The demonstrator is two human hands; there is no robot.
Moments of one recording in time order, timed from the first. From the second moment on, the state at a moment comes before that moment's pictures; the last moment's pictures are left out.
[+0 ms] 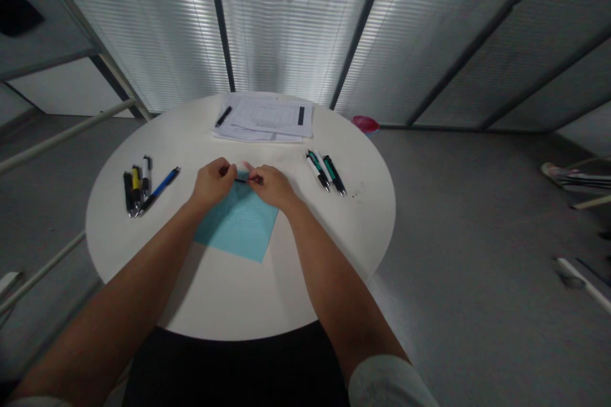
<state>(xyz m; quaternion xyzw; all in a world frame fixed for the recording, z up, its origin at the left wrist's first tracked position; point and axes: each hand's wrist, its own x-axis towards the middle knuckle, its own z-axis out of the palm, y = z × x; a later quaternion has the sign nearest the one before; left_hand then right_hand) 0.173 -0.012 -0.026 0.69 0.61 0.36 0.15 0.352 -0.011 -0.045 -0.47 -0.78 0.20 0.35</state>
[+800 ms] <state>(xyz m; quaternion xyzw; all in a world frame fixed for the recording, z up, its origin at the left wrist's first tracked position) 0.169 -0.012 -0.029 0.78 0.58 0.23 0.08 0.352 -0.014 -0.041 -0.48 -0.83 0.13 0.26</state>
